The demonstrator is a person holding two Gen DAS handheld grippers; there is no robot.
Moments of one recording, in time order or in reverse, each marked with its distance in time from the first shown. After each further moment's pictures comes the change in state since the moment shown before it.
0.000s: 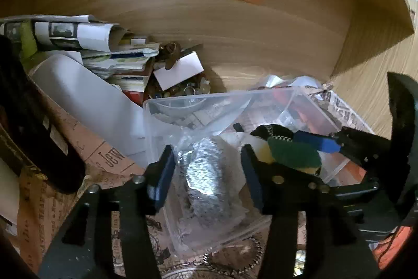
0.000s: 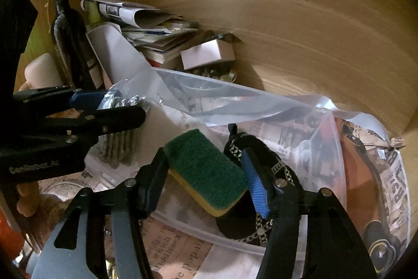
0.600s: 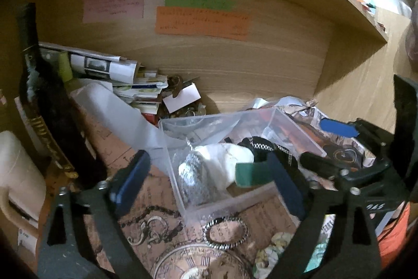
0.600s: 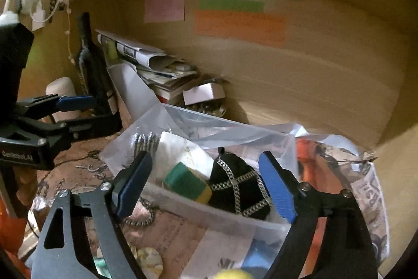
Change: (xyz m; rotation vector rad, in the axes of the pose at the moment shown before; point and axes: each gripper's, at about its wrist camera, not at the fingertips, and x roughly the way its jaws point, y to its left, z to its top) left arm -0.079 -0.005 -0.013 0.030 -0.138 -0.003; right arm -0.082 0.008 -0.009 -0.019 -0.182 -0.058
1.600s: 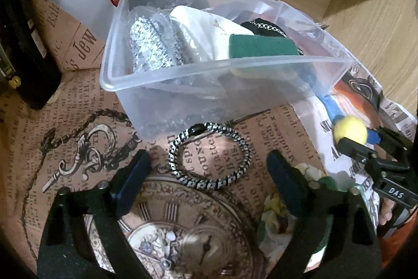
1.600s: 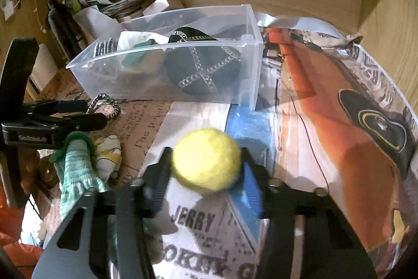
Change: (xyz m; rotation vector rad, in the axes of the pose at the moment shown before) left arm 0.077 -0.022 -0.087 -0.019 0.388 -0.017; right arm 0.003 -0.038 -0.119 0.257 0.255 -0.017
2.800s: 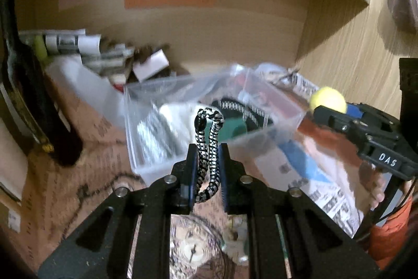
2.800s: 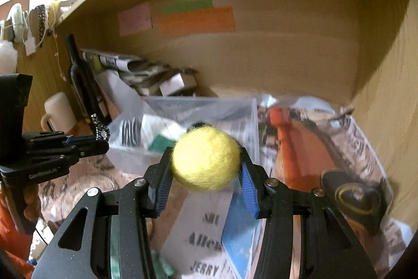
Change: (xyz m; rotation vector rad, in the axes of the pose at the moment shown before) left arm -0.091 -0.026 0.031 0.095 -0.282 -0.020; right arm -0.060 0.022 0.063 -0.078 -0.308 0.007
